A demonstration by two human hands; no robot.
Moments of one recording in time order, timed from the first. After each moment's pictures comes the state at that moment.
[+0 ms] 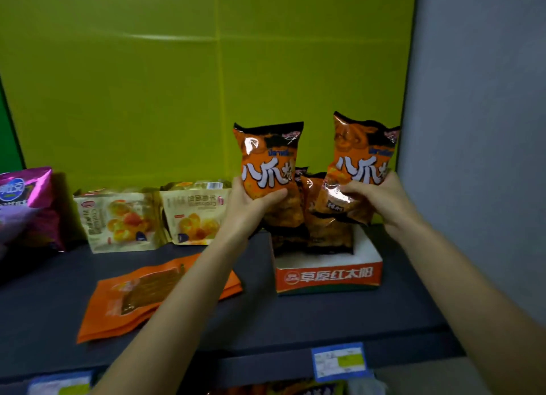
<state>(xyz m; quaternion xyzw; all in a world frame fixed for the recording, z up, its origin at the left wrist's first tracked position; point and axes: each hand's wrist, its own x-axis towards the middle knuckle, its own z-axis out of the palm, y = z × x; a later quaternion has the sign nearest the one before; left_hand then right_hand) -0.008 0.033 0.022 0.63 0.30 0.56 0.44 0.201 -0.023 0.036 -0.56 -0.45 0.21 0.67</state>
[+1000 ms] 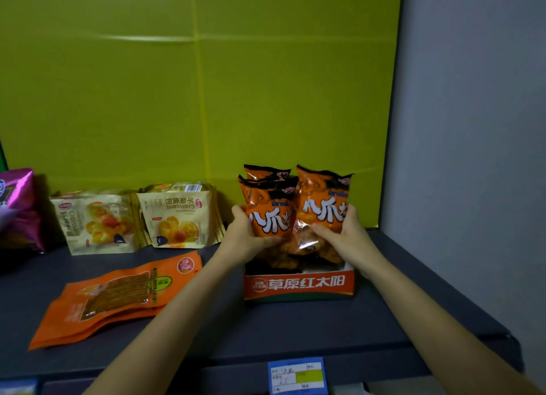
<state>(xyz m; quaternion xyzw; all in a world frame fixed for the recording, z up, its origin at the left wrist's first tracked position) 0.037 0.049 -0.017 0.73 0.45 0.41 0.30 0.216 -0.016 -0.020 -0.61 -0.55 0.19 0.54</state>
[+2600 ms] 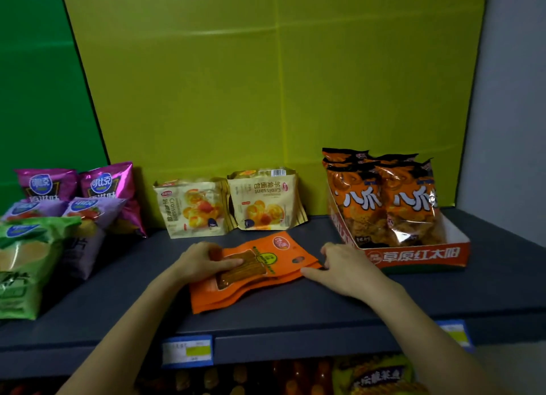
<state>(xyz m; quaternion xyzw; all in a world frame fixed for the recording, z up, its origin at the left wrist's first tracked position) -0.222 0.082 -0.052 0.76 0.60 0.17 0.20 0.020 -0.024 -0.048 -0.74 -0.66 0.08 0.15</state>
